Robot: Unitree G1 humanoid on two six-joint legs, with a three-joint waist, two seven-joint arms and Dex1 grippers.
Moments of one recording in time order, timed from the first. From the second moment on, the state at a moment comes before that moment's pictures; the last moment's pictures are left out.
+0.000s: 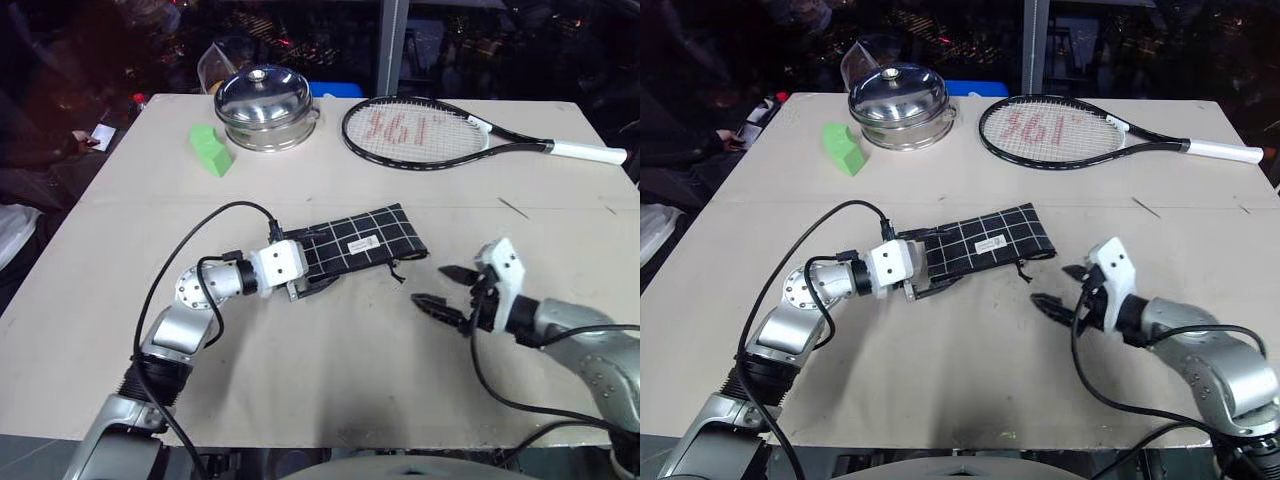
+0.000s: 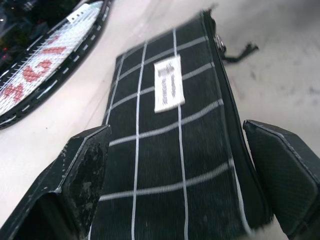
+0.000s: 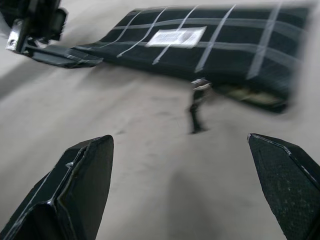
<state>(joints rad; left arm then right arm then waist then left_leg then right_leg) -0.31 0.62 -0.16 0.04 -0.08 -0.18 -0.89 -0.08 -0.50 -0.05 -0.59 0.66 1.01 0.52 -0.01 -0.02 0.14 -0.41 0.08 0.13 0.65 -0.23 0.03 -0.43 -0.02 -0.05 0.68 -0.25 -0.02</state>
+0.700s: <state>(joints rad) -0.31 0.62 -0.16 0.05 -0.06 -0.17 -0.87 -0.30 -0.29 0.08 -0.34 0.60 1.07 0.38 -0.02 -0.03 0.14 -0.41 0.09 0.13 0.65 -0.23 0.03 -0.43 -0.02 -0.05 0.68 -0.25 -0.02</state>
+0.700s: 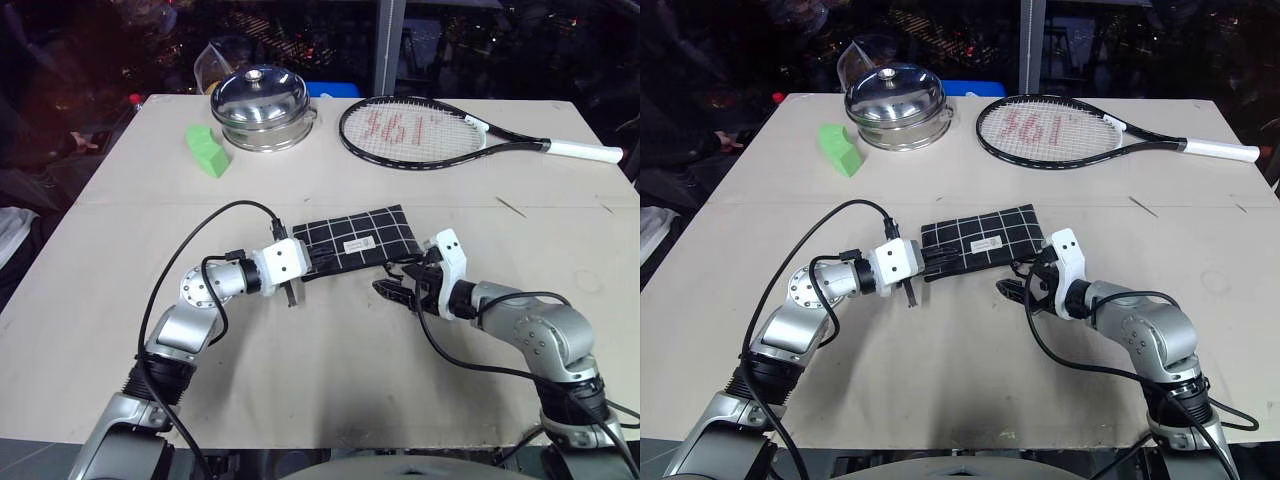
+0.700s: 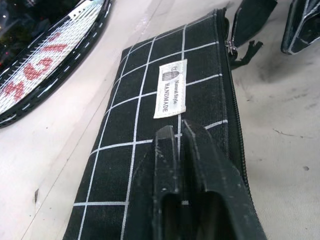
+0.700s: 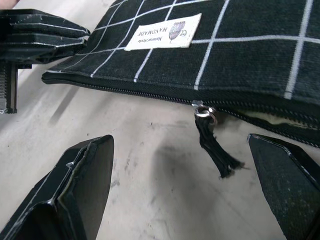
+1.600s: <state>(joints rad) -0.14 0.66 -0.13 -0.12 -0.07 -0.08 -0.87 -0.34 -0.13 0.09 -0.16 0.43 0.88 0.28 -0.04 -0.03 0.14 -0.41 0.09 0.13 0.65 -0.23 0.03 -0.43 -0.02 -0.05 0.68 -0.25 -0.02</state>
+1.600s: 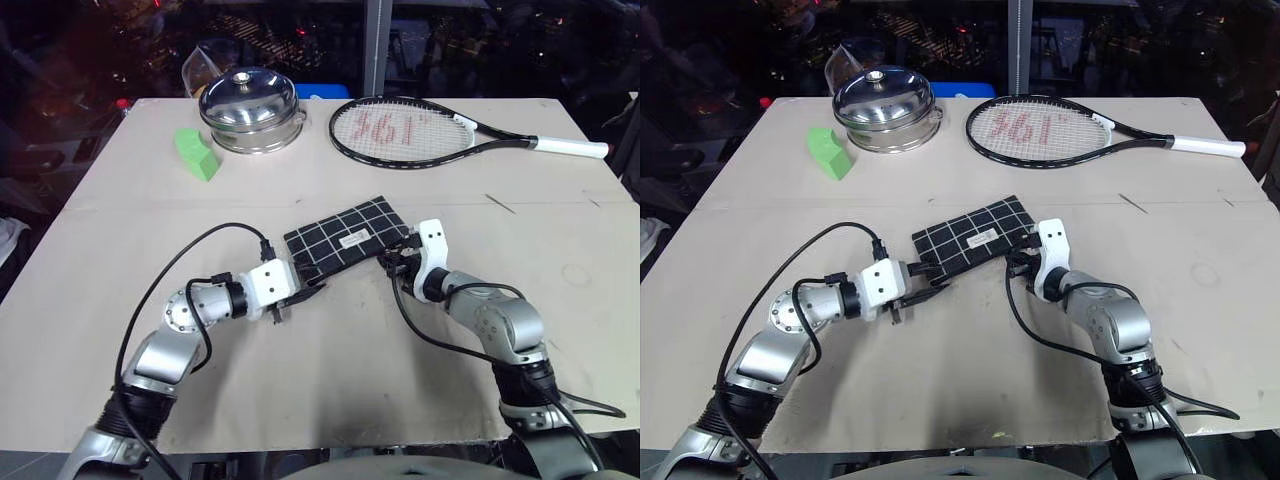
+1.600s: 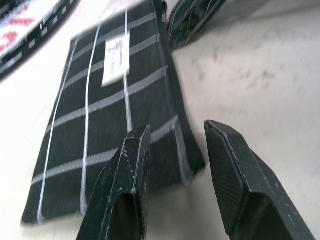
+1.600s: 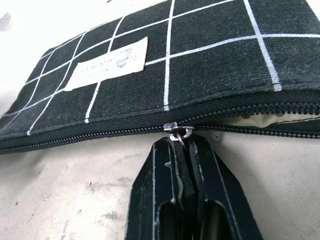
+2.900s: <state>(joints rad) -0.27 0.58 -0.22 -0.03 0.12 -0.08 -0.72 -0.26 -0.40 0.00 -0.33 0.42 0.92 0.34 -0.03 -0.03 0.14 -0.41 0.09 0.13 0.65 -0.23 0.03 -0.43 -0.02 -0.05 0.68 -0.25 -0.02</state>
